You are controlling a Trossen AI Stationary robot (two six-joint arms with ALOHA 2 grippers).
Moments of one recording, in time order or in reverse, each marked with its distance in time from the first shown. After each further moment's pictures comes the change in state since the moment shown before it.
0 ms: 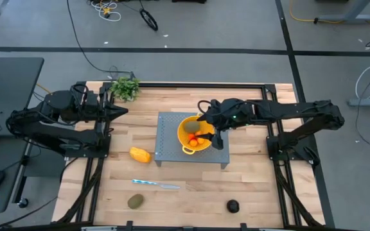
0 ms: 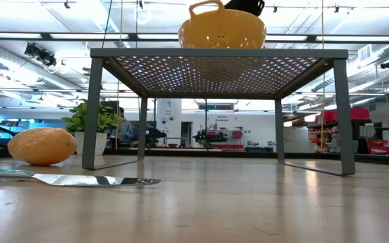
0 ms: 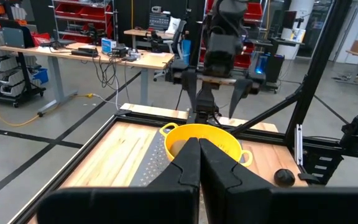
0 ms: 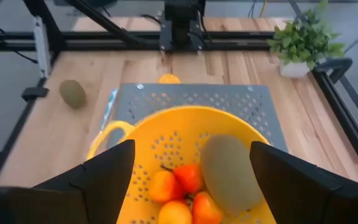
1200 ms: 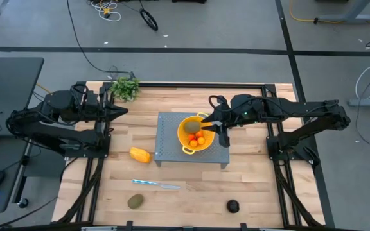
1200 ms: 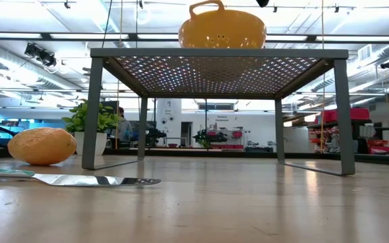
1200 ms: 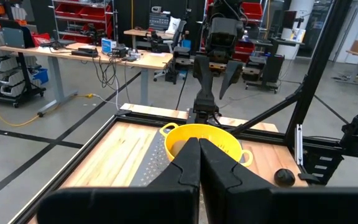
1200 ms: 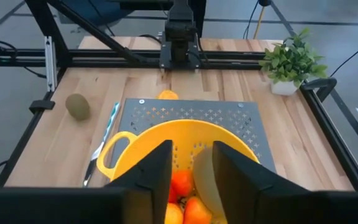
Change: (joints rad) left arm 0.000 0.000 0.000 0.000 0.000 0.001; right arm 0.002 -0.075 0.000 -0.004 0.001 -0.021
